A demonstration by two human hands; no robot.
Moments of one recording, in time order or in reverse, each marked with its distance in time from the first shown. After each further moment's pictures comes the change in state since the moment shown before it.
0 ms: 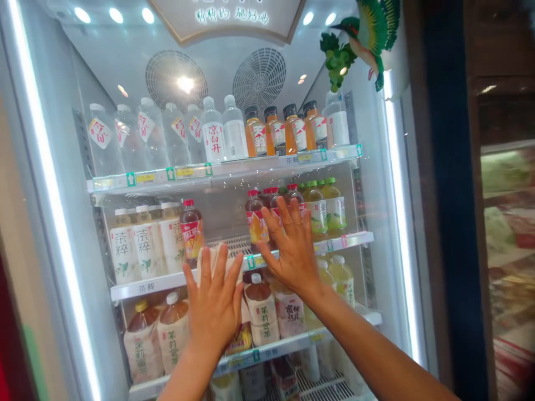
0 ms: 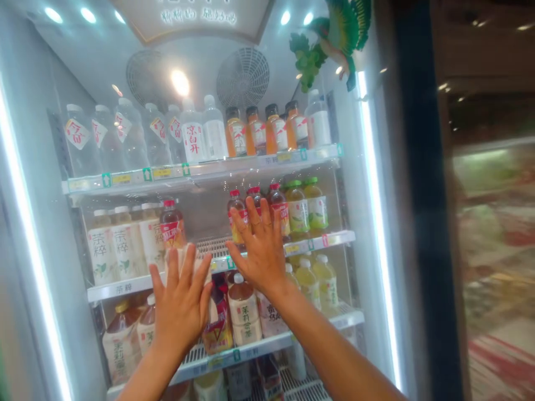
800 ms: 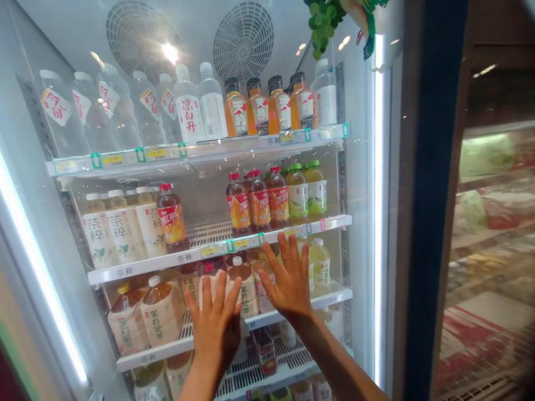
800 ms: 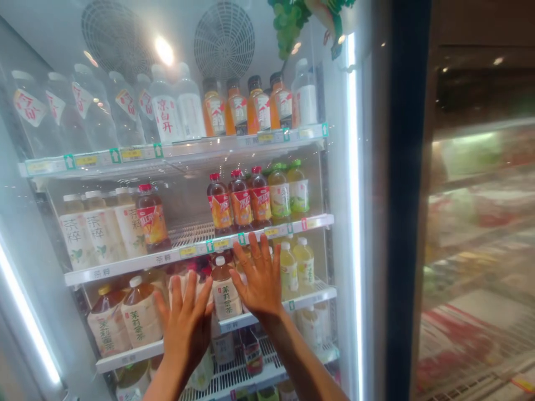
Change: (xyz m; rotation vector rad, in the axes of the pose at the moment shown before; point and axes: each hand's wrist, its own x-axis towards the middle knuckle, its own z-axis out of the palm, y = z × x) left_hand -0.079 0.074 0.019 -0.060 -0.114 -0.093; right_hand -0.121 0.017 -0.006 0.029 -0.062 0.084
